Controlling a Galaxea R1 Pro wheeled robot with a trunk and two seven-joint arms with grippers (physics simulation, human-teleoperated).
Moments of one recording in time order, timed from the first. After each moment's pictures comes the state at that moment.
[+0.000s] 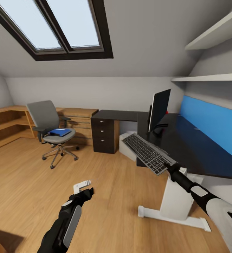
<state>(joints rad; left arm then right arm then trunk) -0.34 -0.16 -0.01 -1.17 0.26 0.44 0.29 -0.93 -0.27 -0.10 -0.04 -0.97 0.31 0.83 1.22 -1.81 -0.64</state>
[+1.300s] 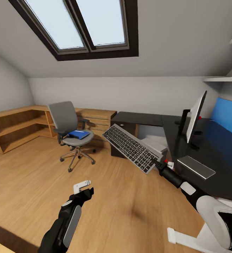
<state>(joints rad) -0.34 -0.16 -0.01 -1.17 0.26 0.44 0.28 -0.93 -0.20 -0.07 -0.11 -0.80 0.30 1.05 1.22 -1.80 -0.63</state>
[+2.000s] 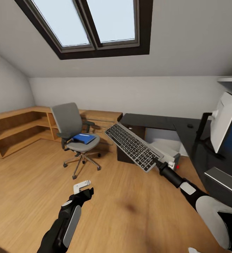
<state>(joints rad) -0.34 -0.16 -0.01 -1.17 0.26 0.44 0.28 -0.93 -0.19 -0.09 -0.10 -0.85 0.30 1.05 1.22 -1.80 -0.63</state>
